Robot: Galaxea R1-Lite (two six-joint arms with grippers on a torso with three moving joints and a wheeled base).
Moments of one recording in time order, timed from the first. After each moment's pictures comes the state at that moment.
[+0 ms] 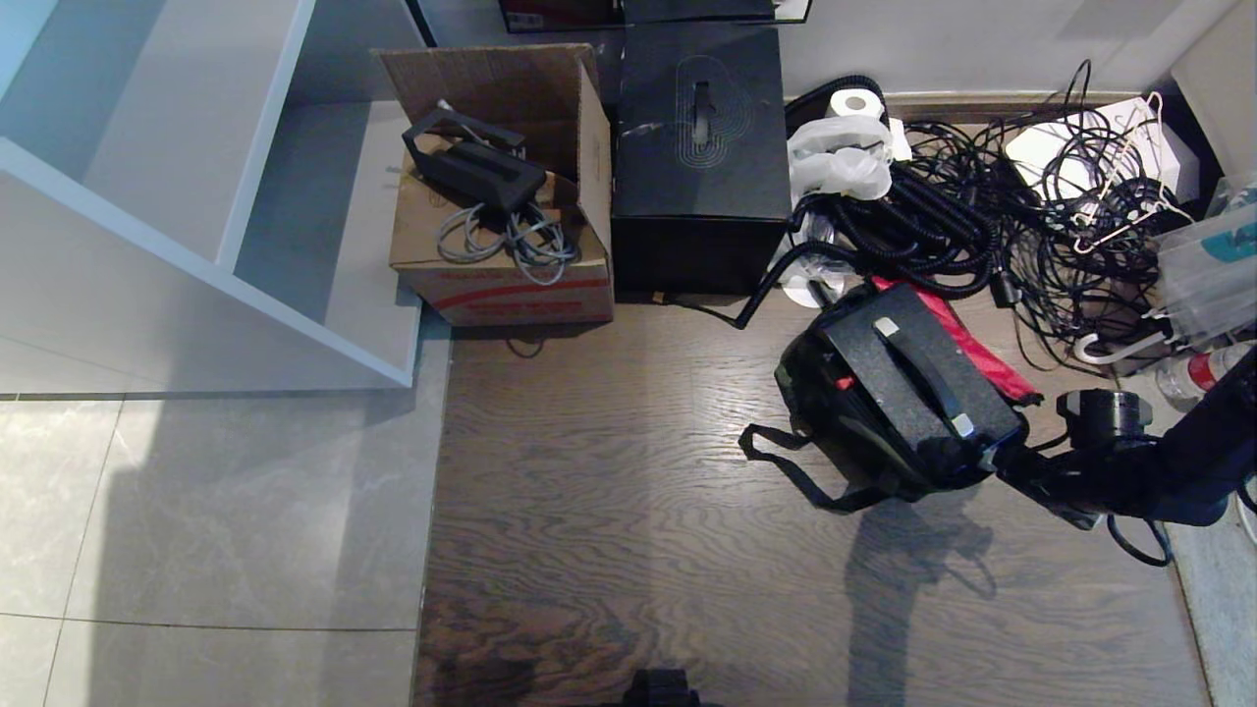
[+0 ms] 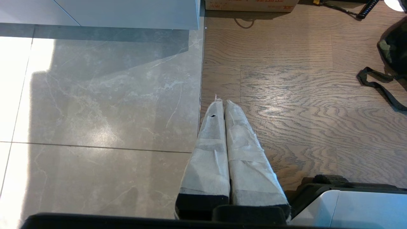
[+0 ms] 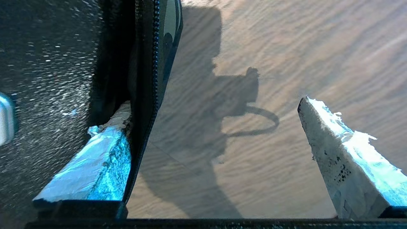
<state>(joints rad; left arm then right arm) 0.00 0.00 0.00 0.00 0.01 -0.01 -0.28 2.39 -1.12 -0.55 -0.01 0.45</state>
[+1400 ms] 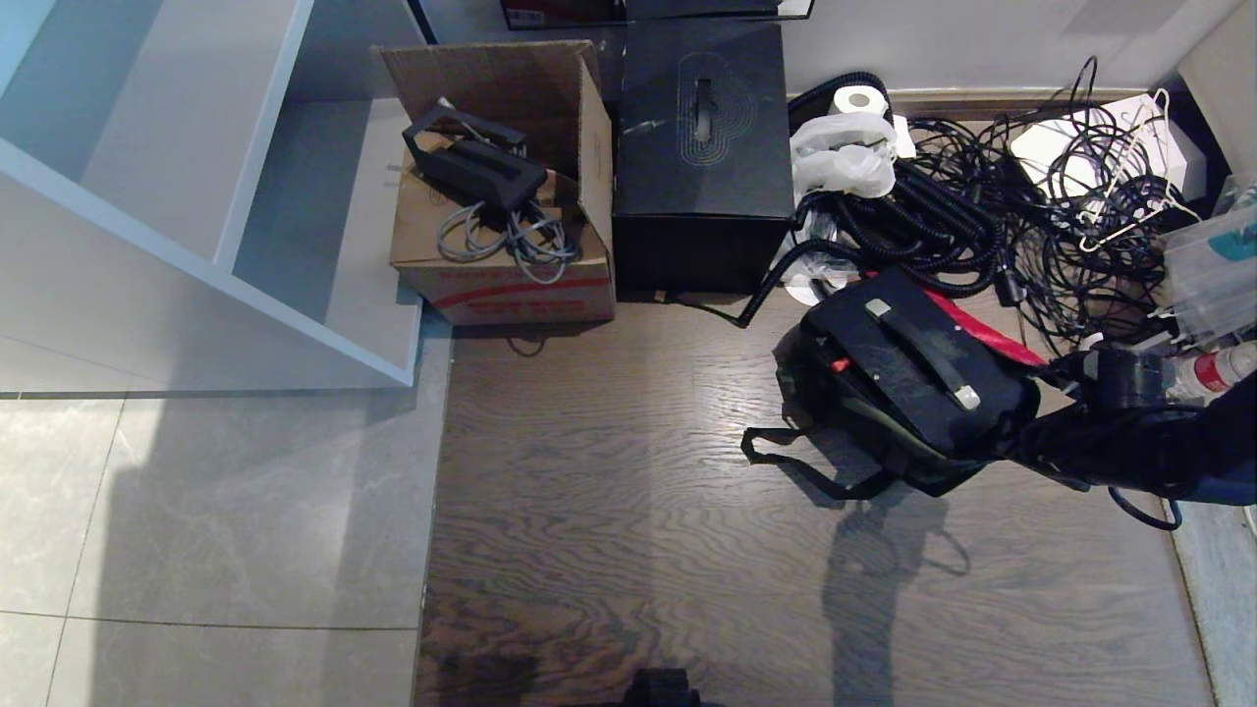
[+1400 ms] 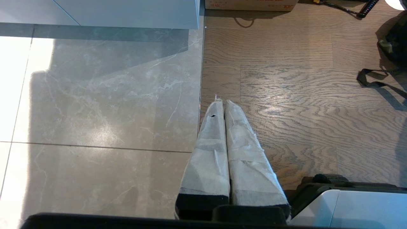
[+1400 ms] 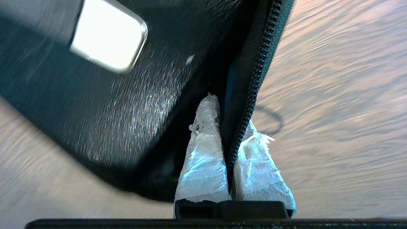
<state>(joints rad) 0.00 0.00 0.00 0.00 0.01 -0.01 -0.24 2.14 -0.97 -0.54 0.09 0.30</state>
